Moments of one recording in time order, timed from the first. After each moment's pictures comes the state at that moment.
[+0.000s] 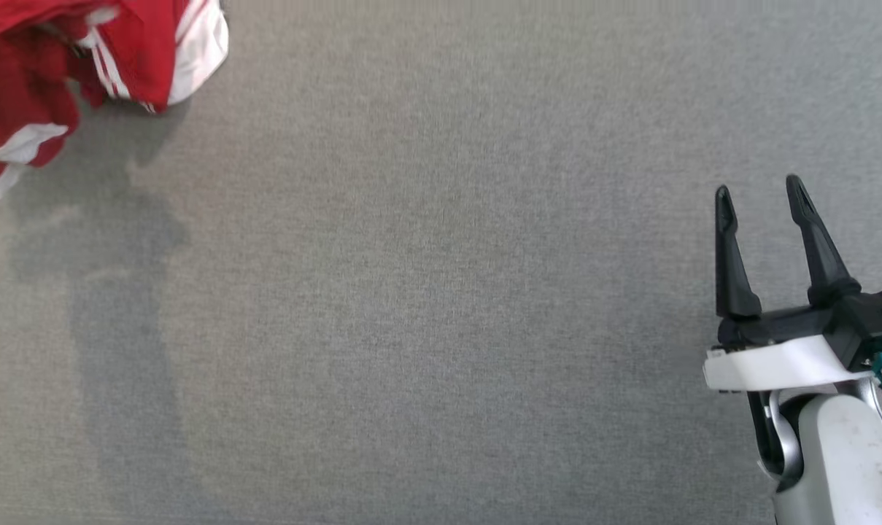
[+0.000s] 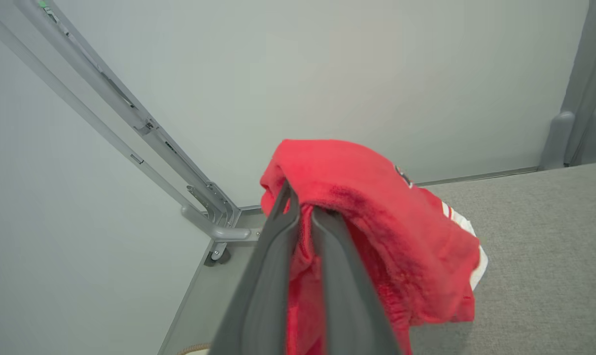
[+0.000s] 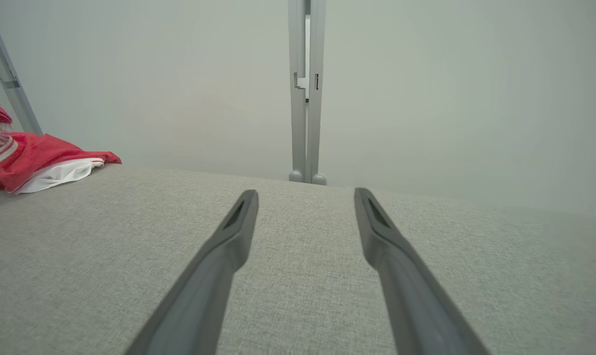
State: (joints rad) left arm -1.13 0.49 -0.27 0.92 -0.26 -0.12 -0.02; right arm -0.18 -0.05 -0.06 -0.03 -0.01 0.13 -0.26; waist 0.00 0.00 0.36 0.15
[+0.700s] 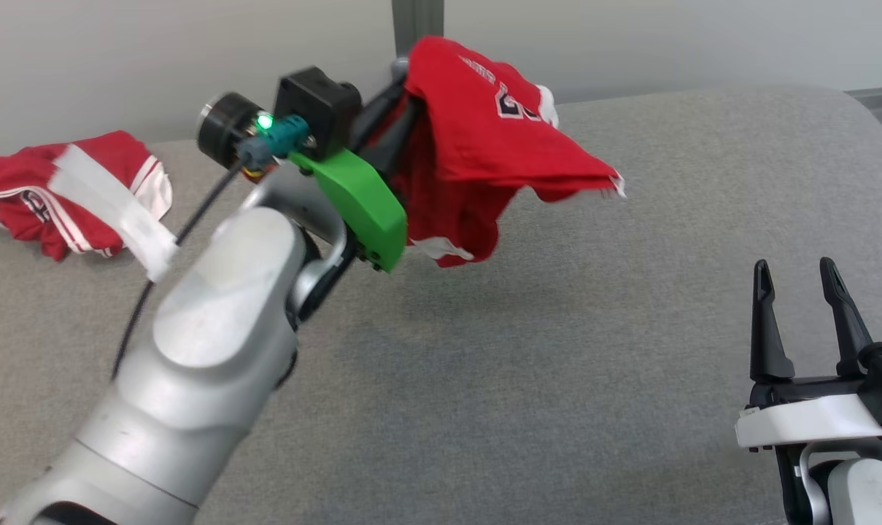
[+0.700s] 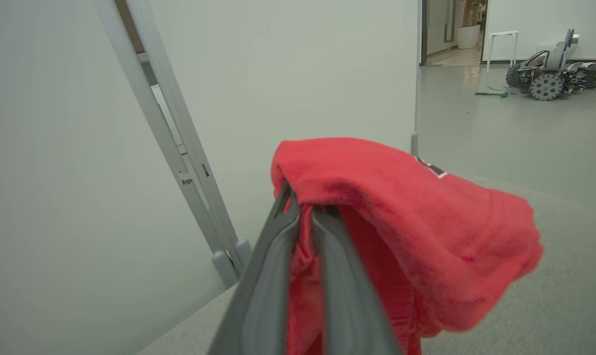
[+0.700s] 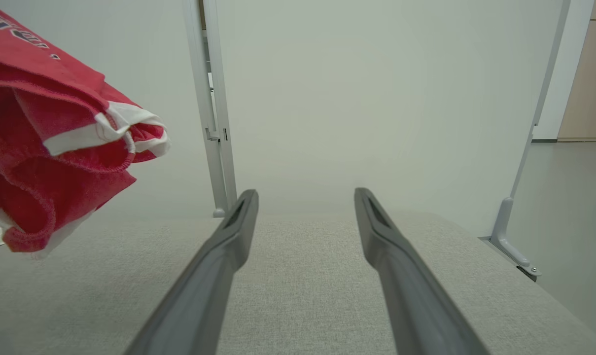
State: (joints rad) left arm -0.91 0.20 -0.72 0.46 -0.56 -0.13 -0.02; right arm -0.02 -0.05 -0.14 -0.01 0.07 0.13 -0.26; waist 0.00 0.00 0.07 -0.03
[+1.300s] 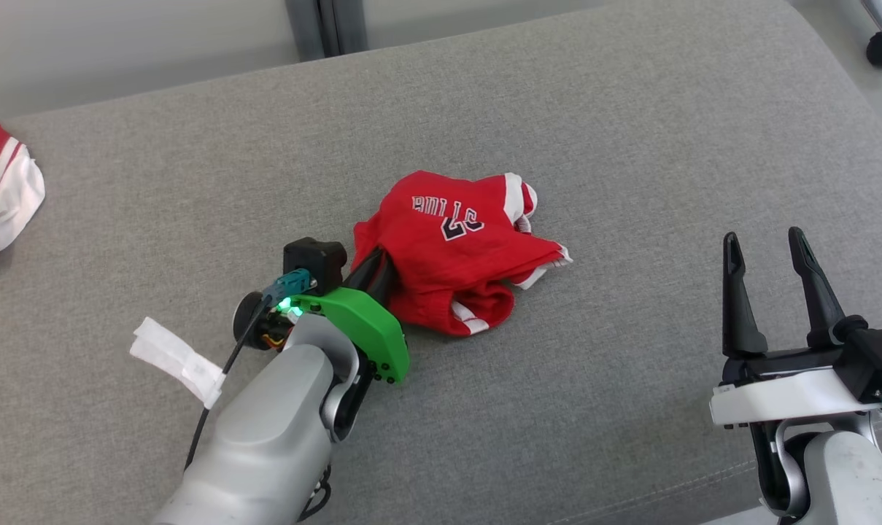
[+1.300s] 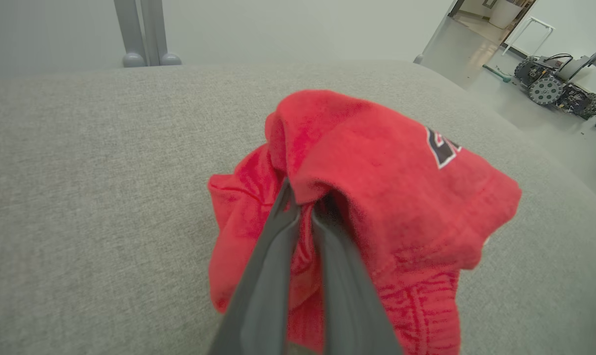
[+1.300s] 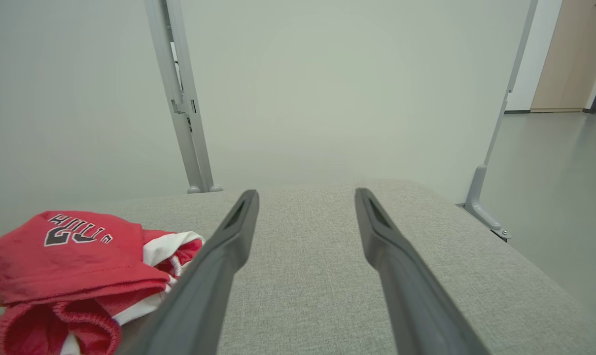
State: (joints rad) left arm -0.71 0.05 -0.77 0.86 -0.76 -0.06 -0.25; right arm -0.09 -0.05 -0.08 0.00 0.09 0.13 -0.26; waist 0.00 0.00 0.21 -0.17
